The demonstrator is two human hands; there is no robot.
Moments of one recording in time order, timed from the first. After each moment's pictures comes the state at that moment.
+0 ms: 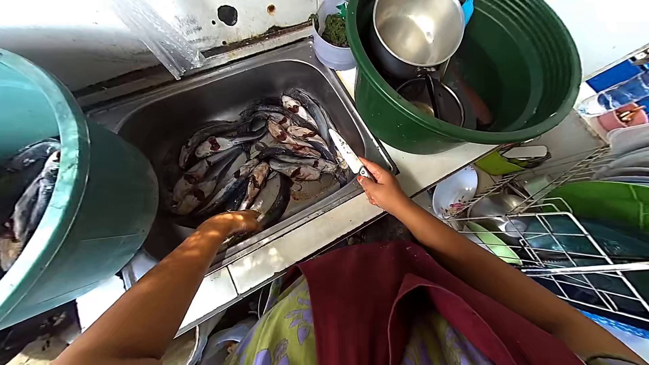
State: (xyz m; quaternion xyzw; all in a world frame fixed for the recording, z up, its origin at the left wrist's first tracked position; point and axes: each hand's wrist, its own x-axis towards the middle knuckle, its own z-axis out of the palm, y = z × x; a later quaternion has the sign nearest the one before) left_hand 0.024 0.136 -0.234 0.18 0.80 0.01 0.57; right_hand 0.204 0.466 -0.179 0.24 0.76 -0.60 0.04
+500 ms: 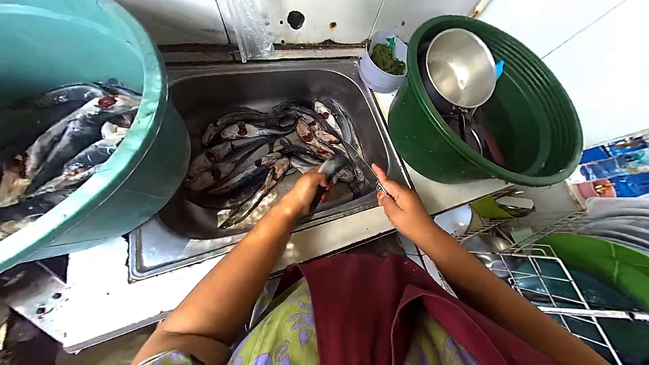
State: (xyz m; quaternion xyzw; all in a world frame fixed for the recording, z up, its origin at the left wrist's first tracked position) left_hand 0.070 0.225 -0.182 0.06 0.55 0.71 0.43; right_hand 0.205 0.424 -0.114 0.10 0.92 -0.37 0.02
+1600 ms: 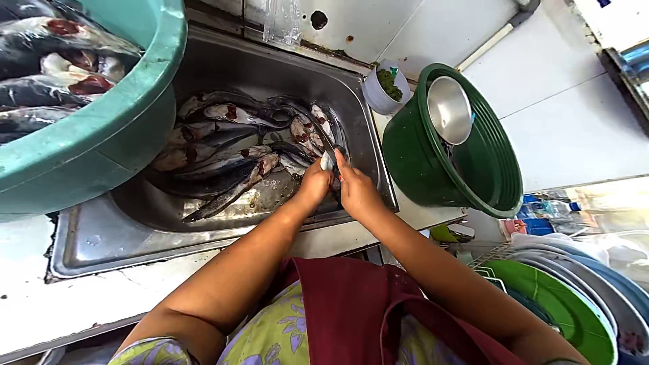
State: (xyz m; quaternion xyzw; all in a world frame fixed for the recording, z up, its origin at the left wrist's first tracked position) left_hand 0.065 0.263 -0.215 0.05 0.55 0.79 0.26; right_hand 0.126 0.356 -0.121 0.05 0.99 -0.13 0.05
